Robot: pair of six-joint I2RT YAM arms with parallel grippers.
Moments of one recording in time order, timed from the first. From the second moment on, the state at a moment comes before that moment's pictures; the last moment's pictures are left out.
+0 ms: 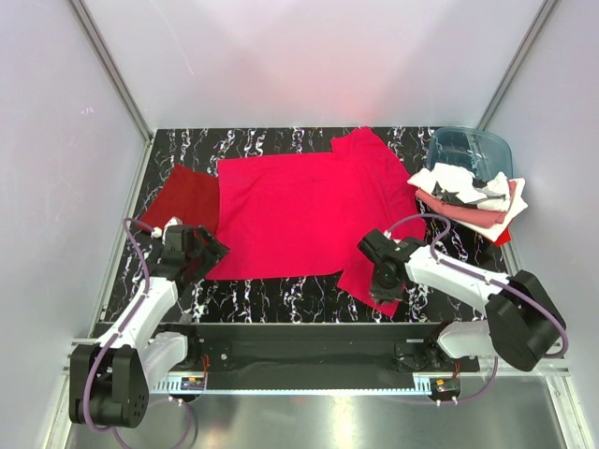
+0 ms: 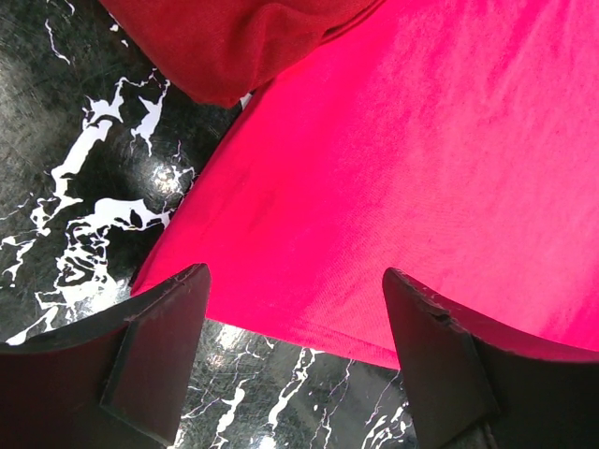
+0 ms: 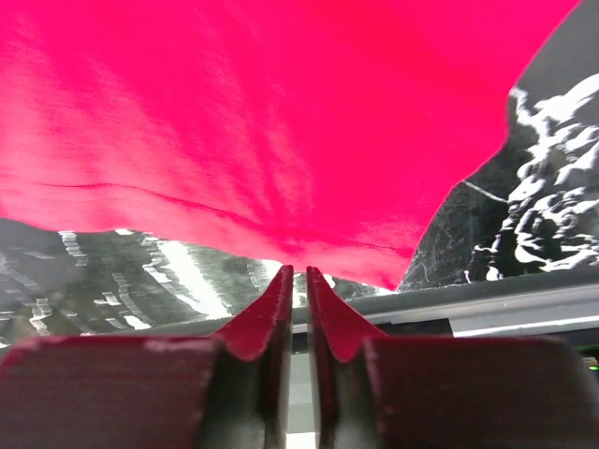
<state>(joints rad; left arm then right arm) -0.07 0.96 0.43 -0.31 0.03 -0.84 0.69 1.32 0.71 -0.83 0.10 0.92</state>
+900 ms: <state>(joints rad) -0.12 1.03 0.50 -0.44 -0.15 -0.88 0.69 1.30 0.88 -0.92 0.14 0.83</state>
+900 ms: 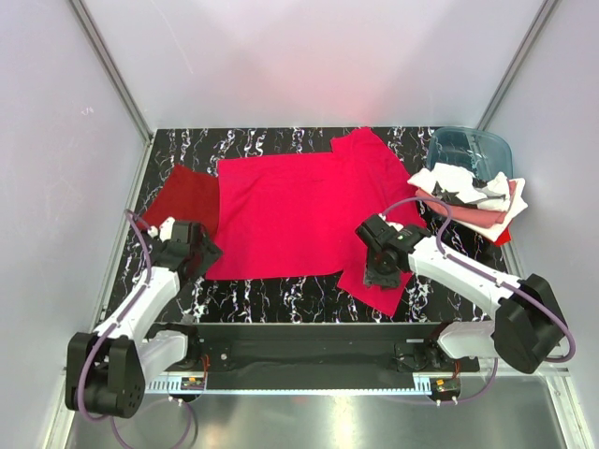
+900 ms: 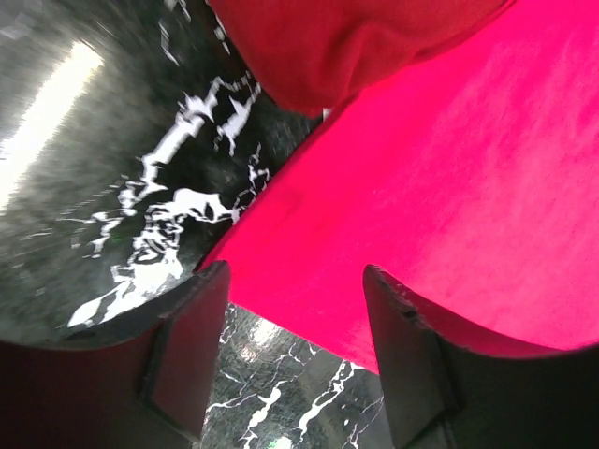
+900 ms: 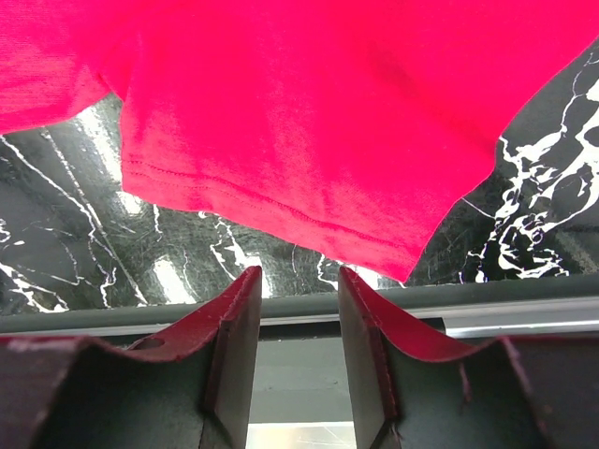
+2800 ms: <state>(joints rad) -0.10 1.19 0.60 -0.49 -0.08 -0.91 0.69 1.47 0.79 -0.87 0.14 0.92</state>
